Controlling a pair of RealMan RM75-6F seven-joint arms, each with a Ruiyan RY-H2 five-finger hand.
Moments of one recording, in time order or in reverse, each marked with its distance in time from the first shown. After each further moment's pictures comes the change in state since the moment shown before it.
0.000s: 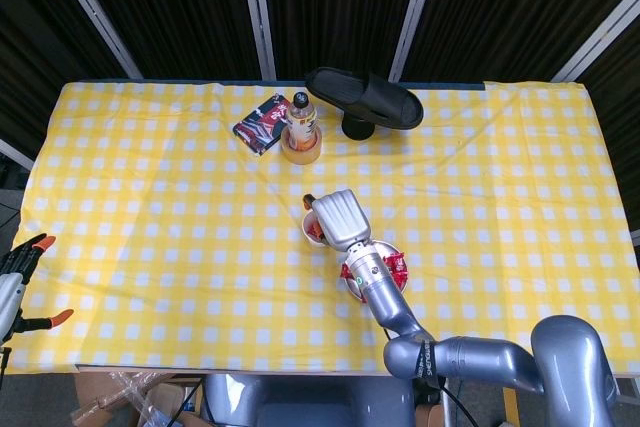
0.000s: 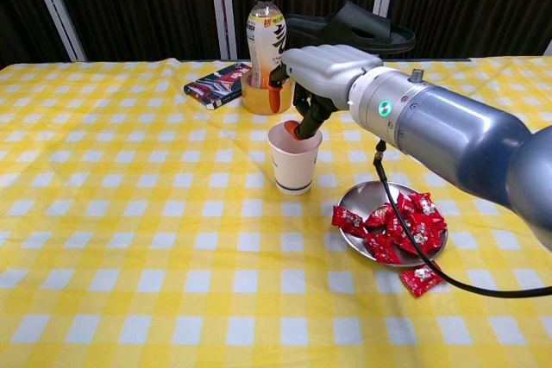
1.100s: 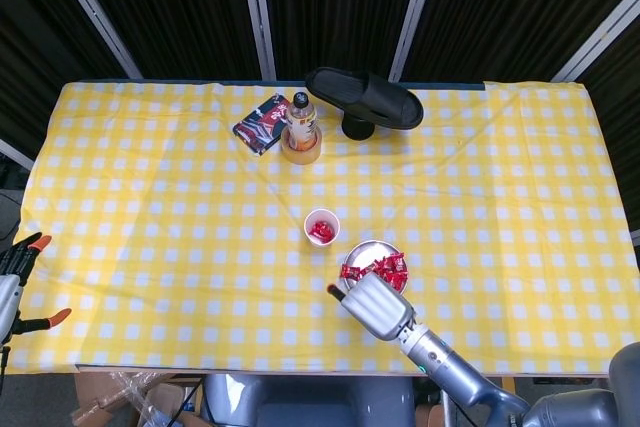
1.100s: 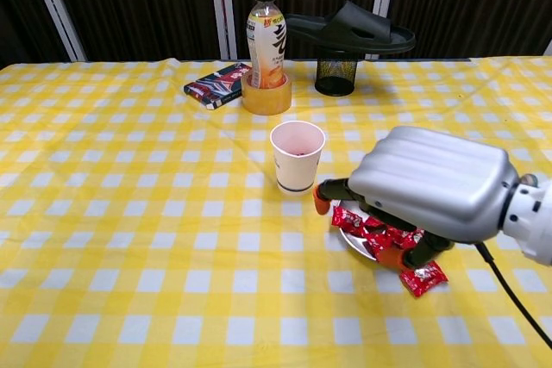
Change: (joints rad) left arm 0.021 -0.026 -0.004 0.006 0.010 0.058 0.053; right arm -0.224 0.290 -0.471 -0.302 -0.554 0.100 -0.043
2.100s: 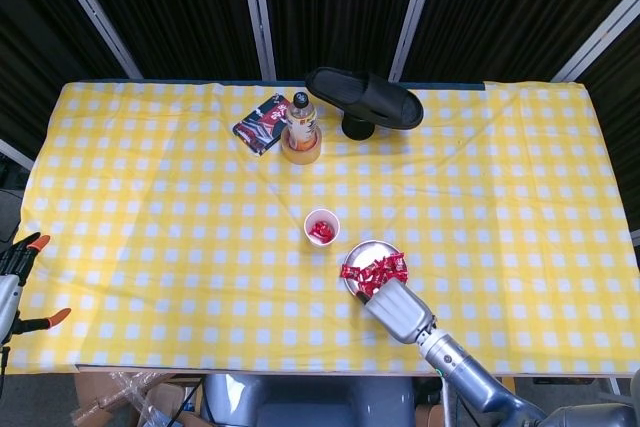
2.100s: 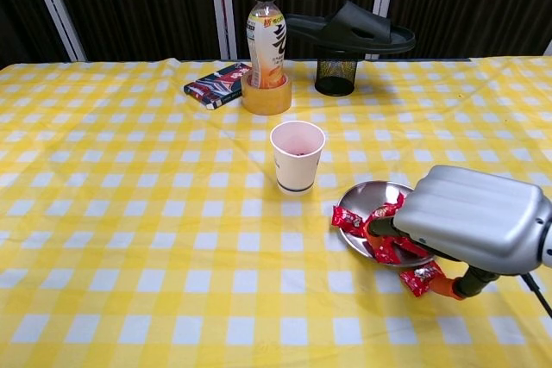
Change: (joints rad) left arm 0.004 -0.004 -0.004 -0.003 -0.007 0.002 0.007; right arm -0.081 0.034 0.011 0.026 0.063 -0.105 -0.088
